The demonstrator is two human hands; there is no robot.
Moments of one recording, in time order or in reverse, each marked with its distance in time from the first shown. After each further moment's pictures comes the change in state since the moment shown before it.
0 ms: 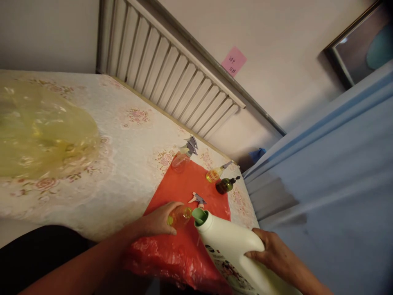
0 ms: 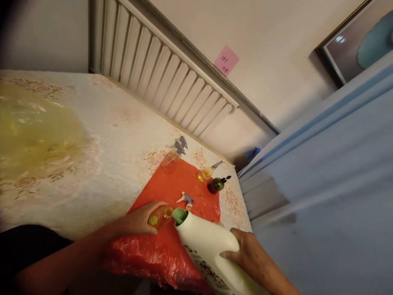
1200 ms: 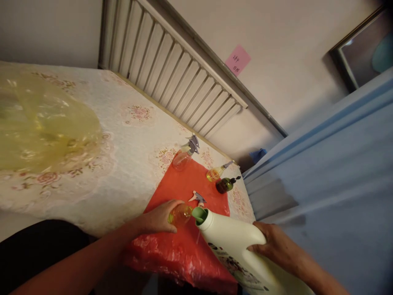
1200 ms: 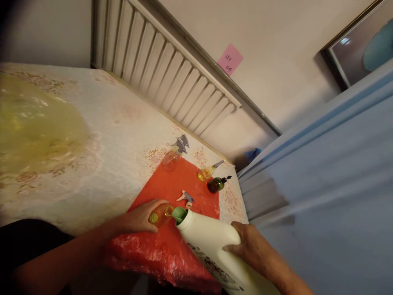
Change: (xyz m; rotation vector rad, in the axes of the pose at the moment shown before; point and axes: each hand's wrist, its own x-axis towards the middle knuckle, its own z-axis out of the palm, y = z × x) left_hand -0.001 0.010 -0.002 0.021 0.005 -0.001; right_hand 0.003 -0.019 -0.023 -0.150 -0.034 -0.037
